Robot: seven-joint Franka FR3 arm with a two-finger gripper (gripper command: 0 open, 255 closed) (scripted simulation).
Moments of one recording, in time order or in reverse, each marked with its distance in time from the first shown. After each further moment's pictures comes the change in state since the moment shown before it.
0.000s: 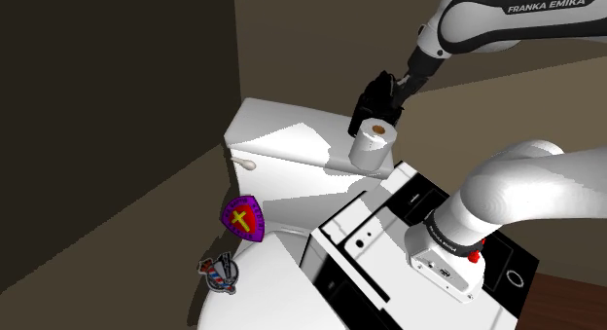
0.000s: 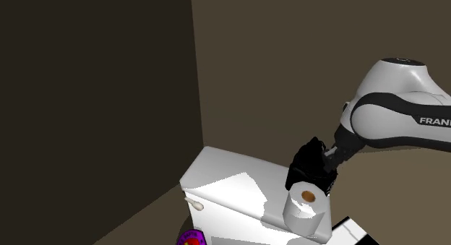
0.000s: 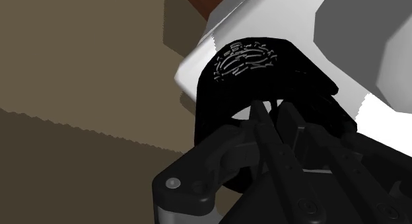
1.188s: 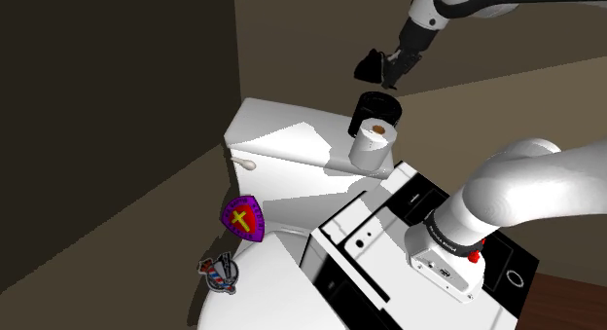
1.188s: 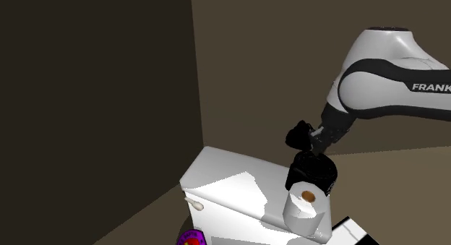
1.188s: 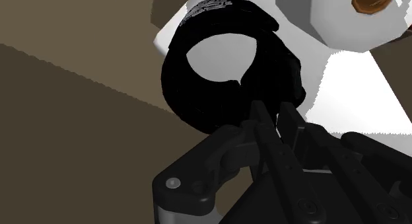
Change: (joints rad) arm 0.057 0.057 0.083 0.173 0.062 -0.116 0.082
